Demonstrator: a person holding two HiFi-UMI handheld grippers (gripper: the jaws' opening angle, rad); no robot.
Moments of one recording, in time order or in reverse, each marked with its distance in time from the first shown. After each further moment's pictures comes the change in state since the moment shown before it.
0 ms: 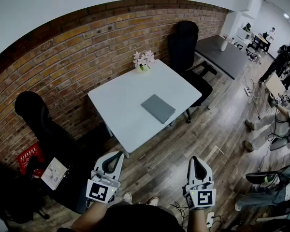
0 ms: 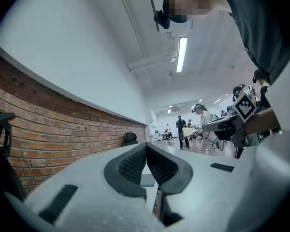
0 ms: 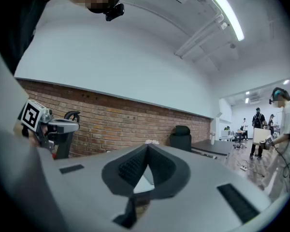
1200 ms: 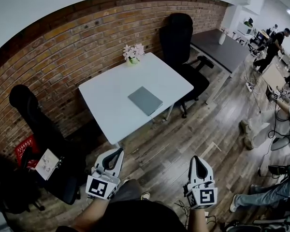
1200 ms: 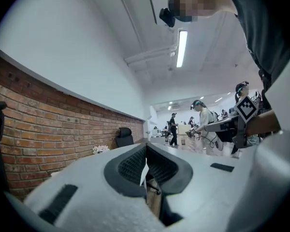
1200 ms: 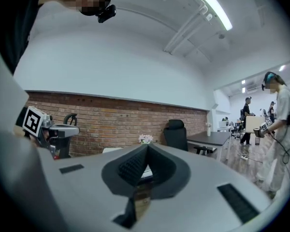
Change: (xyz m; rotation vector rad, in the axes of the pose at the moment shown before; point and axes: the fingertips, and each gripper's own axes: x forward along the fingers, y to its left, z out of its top) left arm 0.053 -0.101 -0.020 0.039 0.012 0.011; right arm -0.044 -0.113 -0.047 0.120 0.057 -0.008
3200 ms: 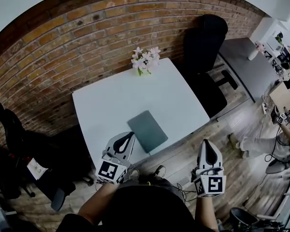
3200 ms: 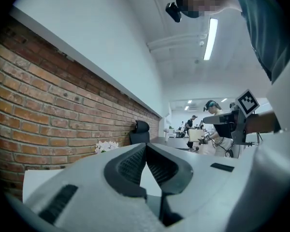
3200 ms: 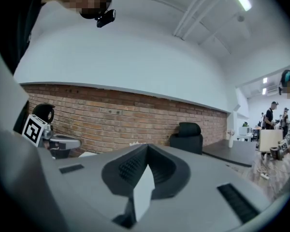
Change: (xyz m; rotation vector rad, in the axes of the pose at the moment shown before) left arm 0.305 0.176 -0.074 -0.135 0.041 0.138; right arm 0.382 -0.092 0.058 -0.097 -0.011 0.160
